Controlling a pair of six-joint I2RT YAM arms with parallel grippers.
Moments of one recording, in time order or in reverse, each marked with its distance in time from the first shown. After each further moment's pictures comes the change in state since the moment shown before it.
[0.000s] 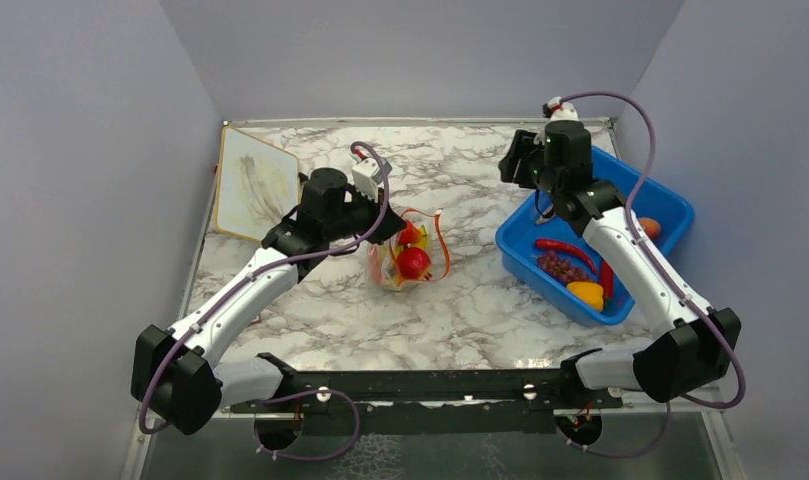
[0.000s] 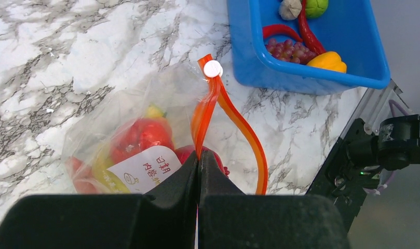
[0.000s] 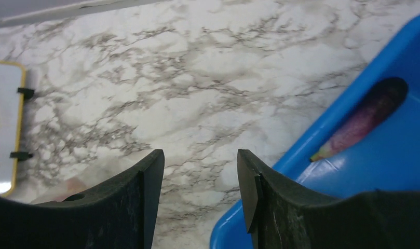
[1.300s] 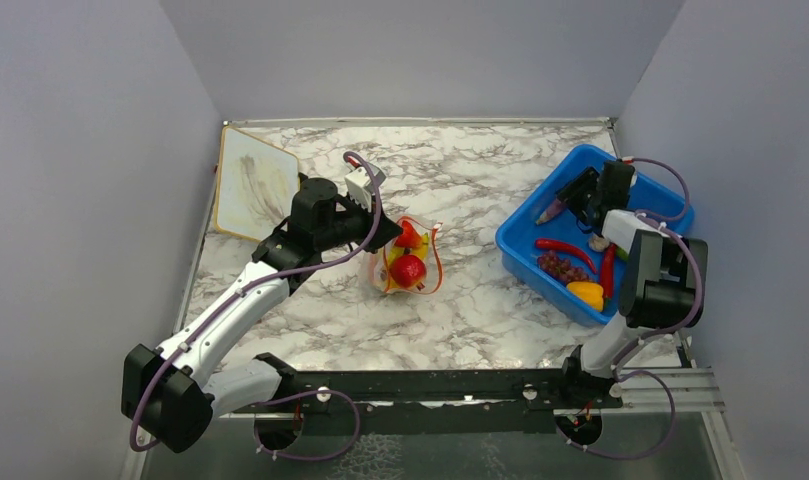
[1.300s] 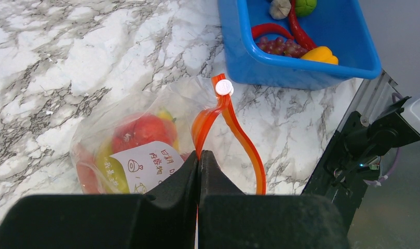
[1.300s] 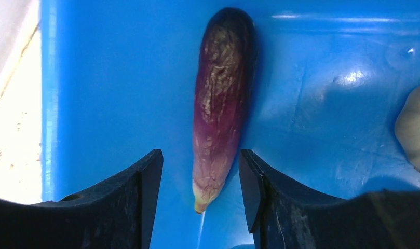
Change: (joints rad) left arm 0.000 -0.101 -0.071 0.023 0.021 0.028; right arm -0.582 0.356 -0.328 0.486 -0.221 0.281
